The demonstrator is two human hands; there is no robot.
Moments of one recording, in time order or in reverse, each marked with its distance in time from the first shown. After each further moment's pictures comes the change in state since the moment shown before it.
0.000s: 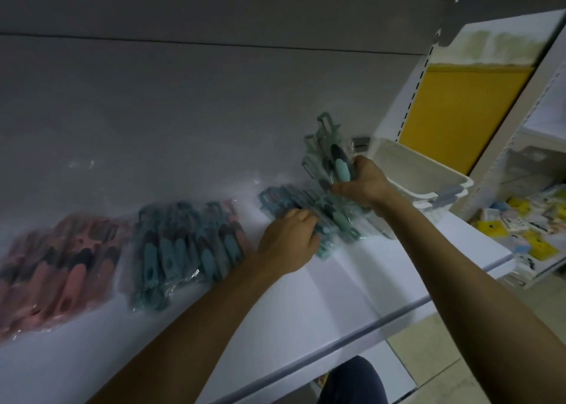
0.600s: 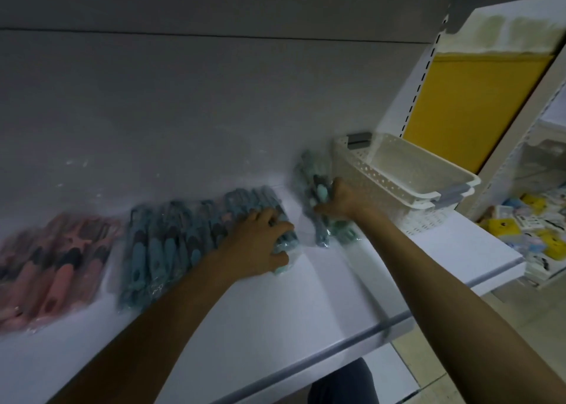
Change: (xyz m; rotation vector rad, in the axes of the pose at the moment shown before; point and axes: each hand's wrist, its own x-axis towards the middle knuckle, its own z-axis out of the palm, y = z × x) left_hand -0.015 -0.043 -0.013 0.145 -0.221 -0.009; right_hand 0.028 0.033 0.043 -0.318 -0.136 -0.017
